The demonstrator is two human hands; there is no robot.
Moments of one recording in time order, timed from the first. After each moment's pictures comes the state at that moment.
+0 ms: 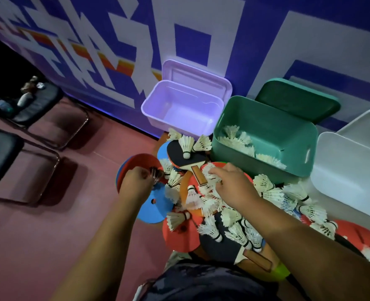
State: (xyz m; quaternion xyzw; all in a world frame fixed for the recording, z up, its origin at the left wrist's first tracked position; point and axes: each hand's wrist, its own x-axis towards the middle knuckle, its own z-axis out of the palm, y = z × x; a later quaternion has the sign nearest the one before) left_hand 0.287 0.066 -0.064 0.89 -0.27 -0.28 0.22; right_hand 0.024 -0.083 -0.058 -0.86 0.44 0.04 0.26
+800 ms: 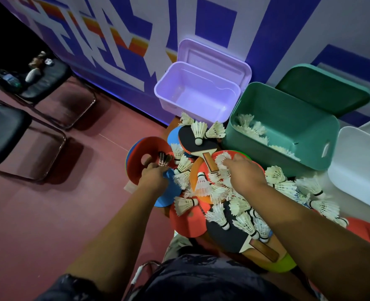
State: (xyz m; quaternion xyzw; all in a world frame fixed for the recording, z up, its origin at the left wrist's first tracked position) left_hand 0.281 0.081 -0.138 0.86 -0.37 -0.33 0.07; right_hand 0.039 -0.087 -0.073 -0.90 0.41 0.16 0.09
